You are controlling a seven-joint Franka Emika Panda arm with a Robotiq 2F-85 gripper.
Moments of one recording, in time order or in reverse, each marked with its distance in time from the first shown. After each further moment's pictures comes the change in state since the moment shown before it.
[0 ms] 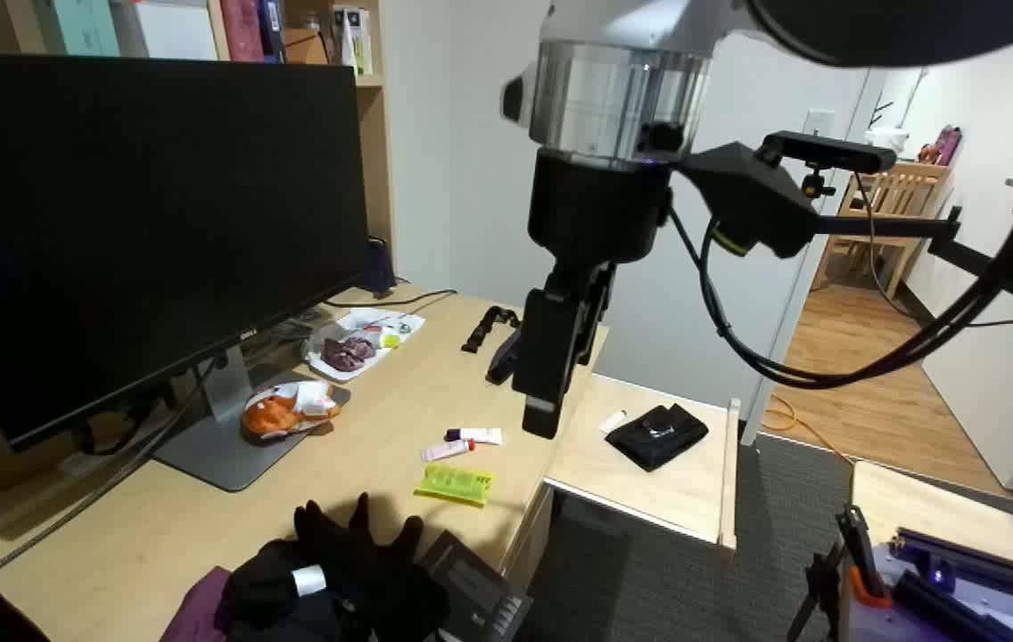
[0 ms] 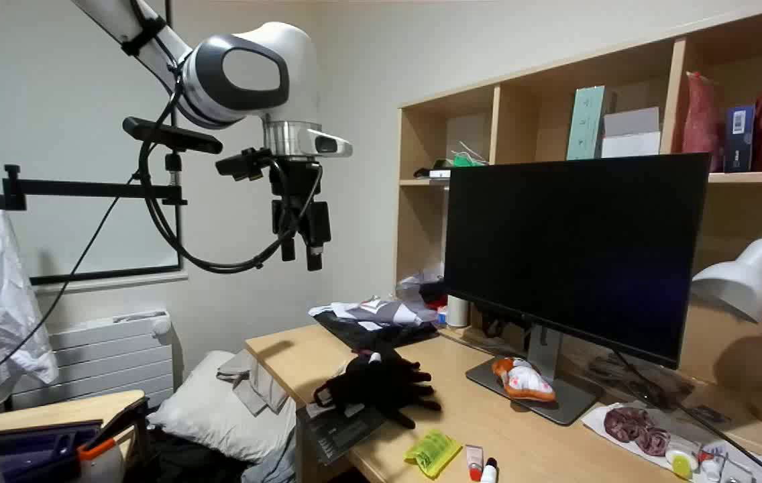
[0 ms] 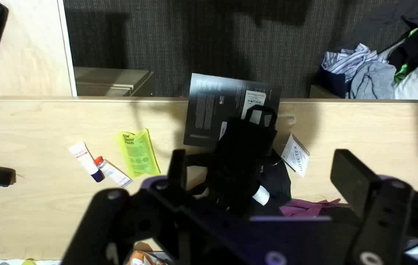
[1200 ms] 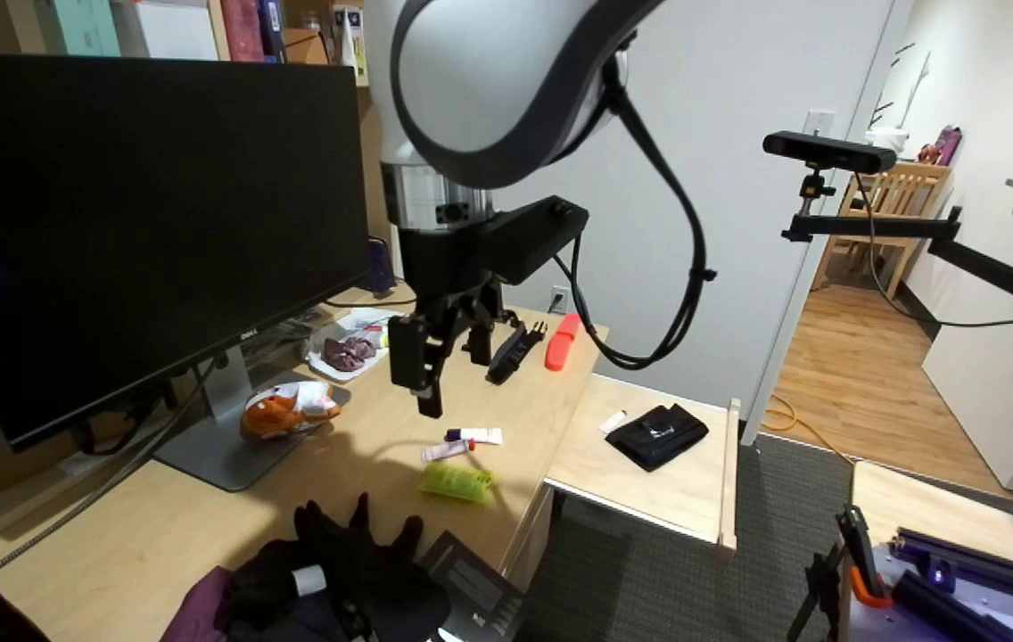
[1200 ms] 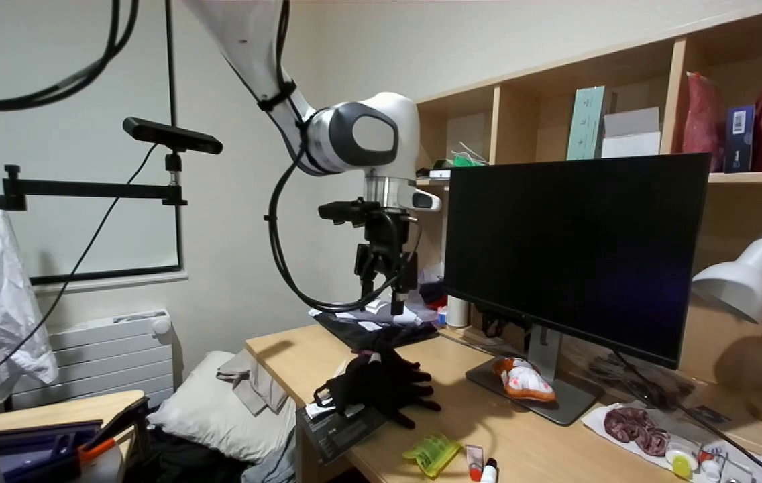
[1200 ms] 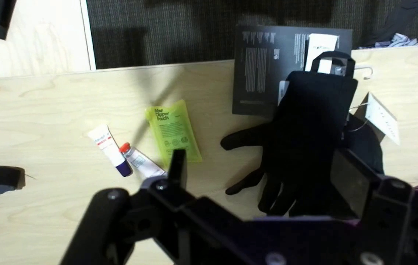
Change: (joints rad) arm -0.071 0.562 -0.070 0.421 -0.118 -0.001 0.034
